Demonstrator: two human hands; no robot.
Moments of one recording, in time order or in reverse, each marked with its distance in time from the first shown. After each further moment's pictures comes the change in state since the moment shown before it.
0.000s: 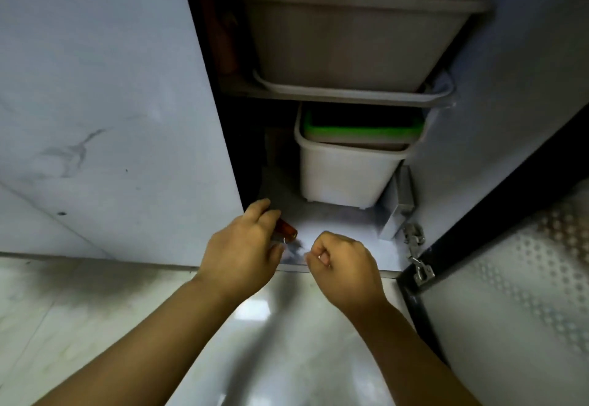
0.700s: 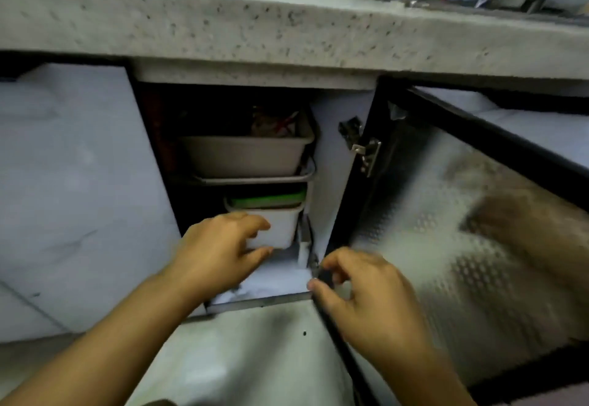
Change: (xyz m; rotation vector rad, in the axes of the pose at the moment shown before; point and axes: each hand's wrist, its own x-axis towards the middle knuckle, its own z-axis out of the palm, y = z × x) left_hand -0.058 0.106 -0.180 -0.083 0.067 0.371; right_hand -0.149 -0.106 -0.246 -0.188 0.307 0.002
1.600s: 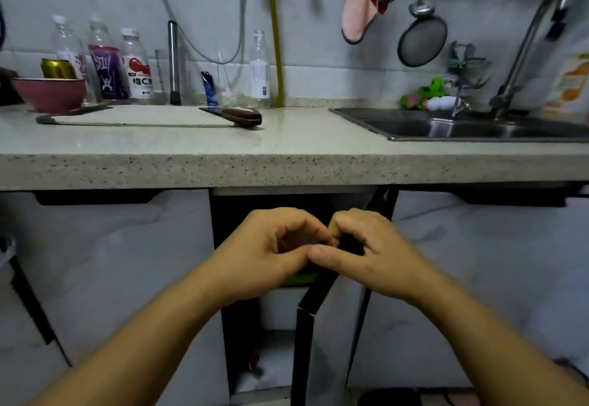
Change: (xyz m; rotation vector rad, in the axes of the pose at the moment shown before) left_hand -0.021 0.050 -0.138 -0.584 0.170 0.410; right_hand 0.075 -0.061 -0.102 0.204 -0.013 -0.476
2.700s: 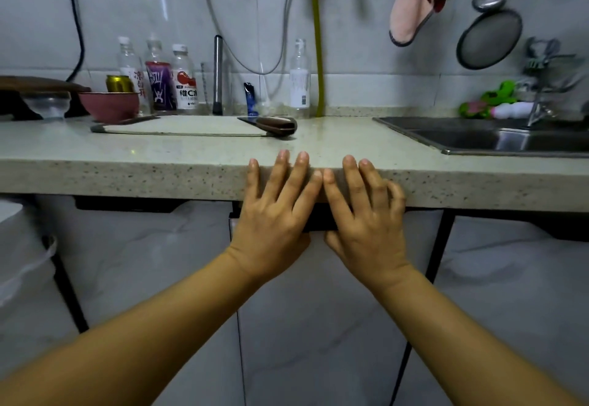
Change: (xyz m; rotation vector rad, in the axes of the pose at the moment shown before) left_hand 0.053 -0.070 -0.004 1.323 0.397 0.106; right_hand 0.081 0.064 0.061 -0.871 0.585 -0.156
